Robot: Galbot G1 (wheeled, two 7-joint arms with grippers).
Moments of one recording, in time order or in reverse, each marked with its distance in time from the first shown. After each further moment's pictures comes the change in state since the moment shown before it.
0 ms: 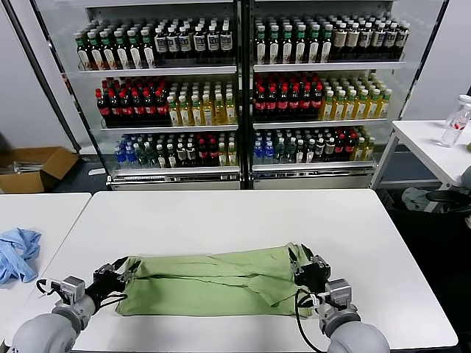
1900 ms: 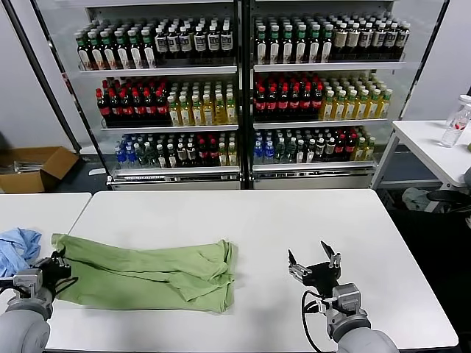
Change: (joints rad) left arm 0.027 -0.070 -0.200 -0.121 0.061 0.142 -0.271; right arm -0.027 -0.012 0.036 0.043 -0.046 0.001 0.011
